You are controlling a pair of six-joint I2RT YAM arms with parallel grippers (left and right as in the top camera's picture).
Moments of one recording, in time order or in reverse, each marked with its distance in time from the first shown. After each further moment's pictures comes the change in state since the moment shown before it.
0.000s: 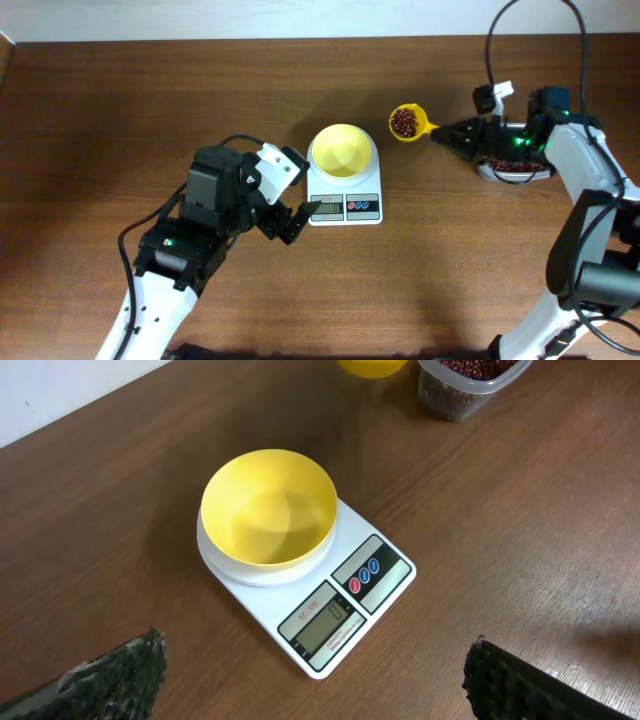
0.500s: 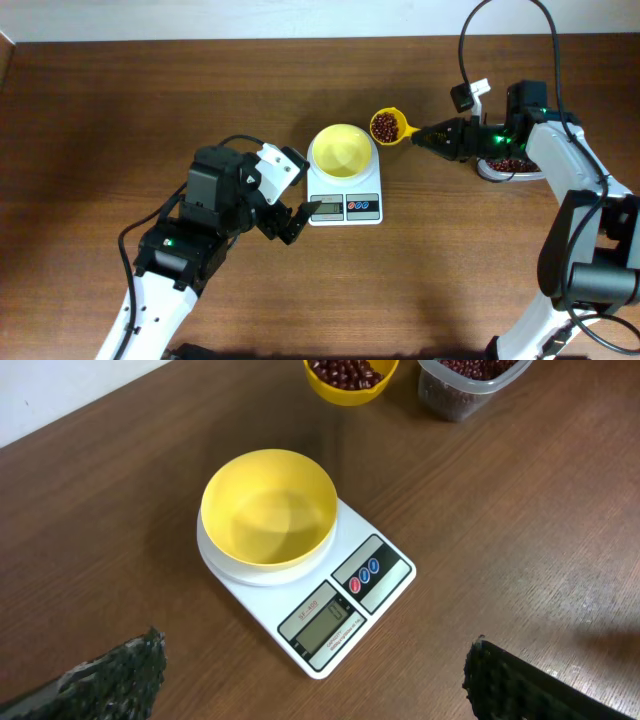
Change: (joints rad) left arm 0.000 0.000 0.000 0.000 0.000 0.000; right arm 0.078 0.000 -0.001 0.076 0.023 0.011
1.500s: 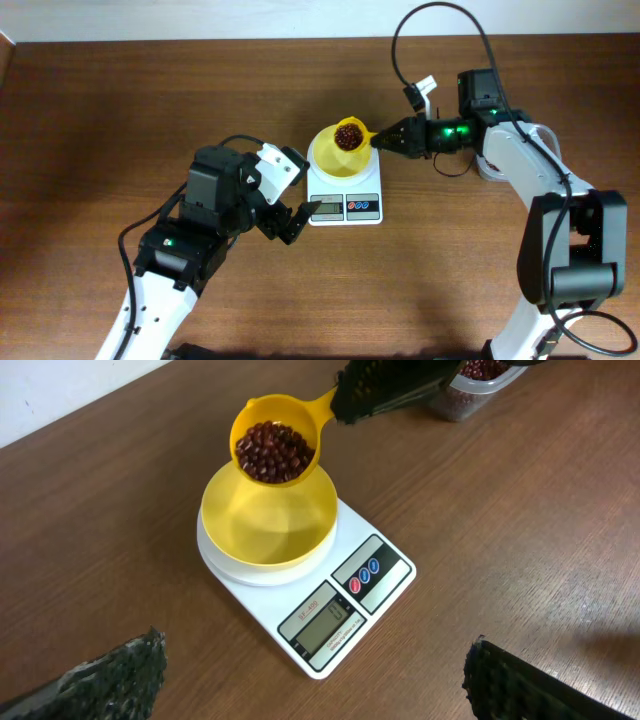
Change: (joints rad) left arm 0.000 0.000 0.000 0.000 0.000 0.000; right arm 0.200 0.000 -0.005 0.264 0.232 0.312
